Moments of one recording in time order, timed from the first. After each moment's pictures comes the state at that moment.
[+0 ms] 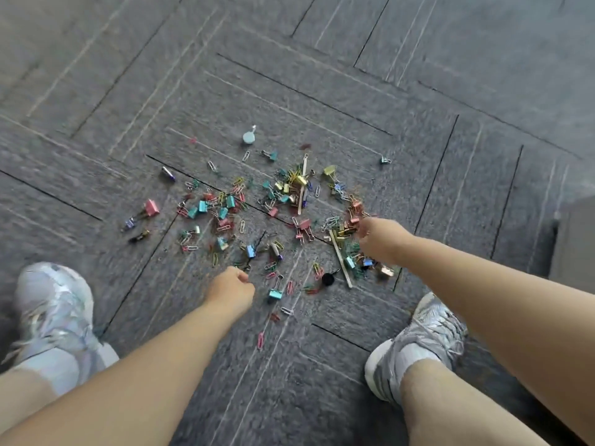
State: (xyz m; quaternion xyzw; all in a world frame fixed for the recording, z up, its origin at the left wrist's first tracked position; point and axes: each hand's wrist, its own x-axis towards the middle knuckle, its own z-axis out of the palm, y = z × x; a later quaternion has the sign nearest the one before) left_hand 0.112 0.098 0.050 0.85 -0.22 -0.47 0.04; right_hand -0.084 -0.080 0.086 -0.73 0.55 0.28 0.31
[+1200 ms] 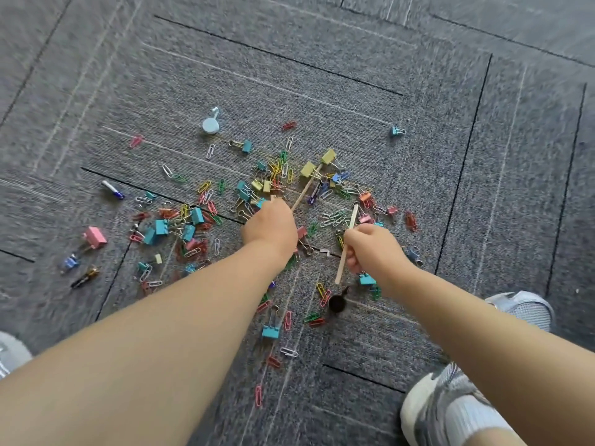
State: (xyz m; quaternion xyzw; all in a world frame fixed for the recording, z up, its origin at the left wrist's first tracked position) left_hand 0.080 -0.064 -0.049 0.82 -0.50 -0.27 -0.08; right_hand -0.079 -0.078 -0.025 -0.41 0.66 -0.04 0.63
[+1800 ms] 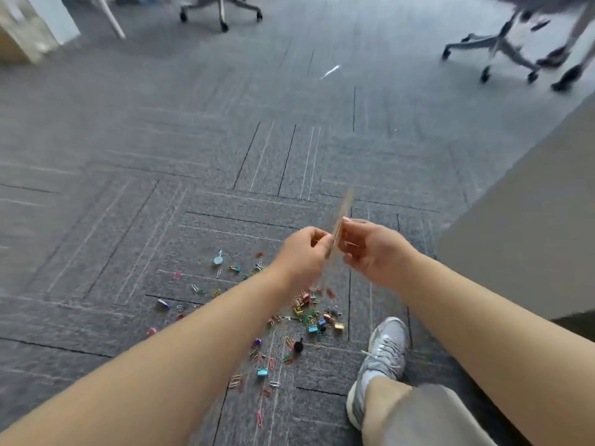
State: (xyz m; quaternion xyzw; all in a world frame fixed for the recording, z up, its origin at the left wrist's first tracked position) left_hand 0.010 -0.015 0.342 0.61 -0.52 -0.51 0.32; right_hand -0.121 -0.049 0.356 -0.25 0.56 -0.36 0.71
